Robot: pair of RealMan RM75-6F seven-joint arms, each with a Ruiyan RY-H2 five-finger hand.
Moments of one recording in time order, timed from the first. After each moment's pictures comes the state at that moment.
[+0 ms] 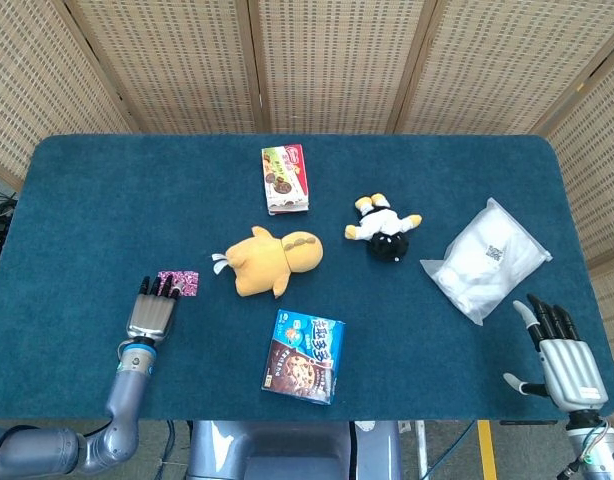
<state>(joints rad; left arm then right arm) -0.66 -1.62 -0.05 -1.60 0.54 1.22 1.06 0.09 -1.09 0.01 -1.68 -1.50 1.39 -0.02</state>
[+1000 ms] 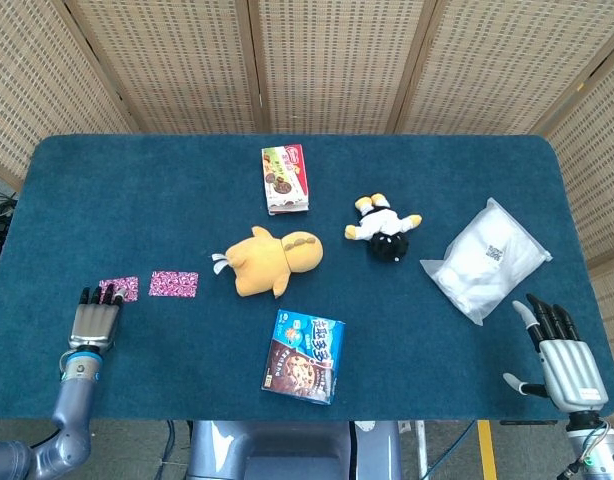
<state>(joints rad) -0.56 -1.47 0.04 -1.53 0.58 1.17 0.89 0.09 -1.10 0.01 -1.67 -1.51 1.41 -0.02</state>
